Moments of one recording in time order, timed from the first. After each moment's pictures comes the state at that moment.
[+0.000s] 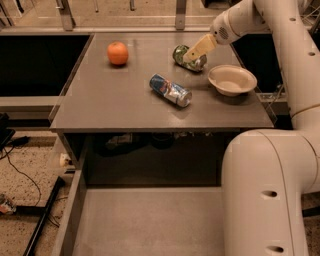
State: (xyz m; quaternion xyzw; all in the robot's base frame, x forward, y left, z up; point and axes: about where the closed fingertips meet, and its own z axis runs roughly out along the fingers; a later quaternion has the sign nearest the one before) arm 0.822 -0.141 0.921 -0.45 0.78 0.12 0.42
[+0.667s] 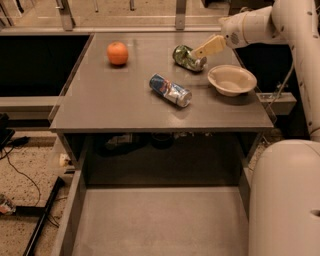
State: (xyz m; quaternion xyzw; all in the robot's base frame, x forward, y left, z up) arm 0.830 -0.160 0.937 -0.43 0.72 0.14 0.52
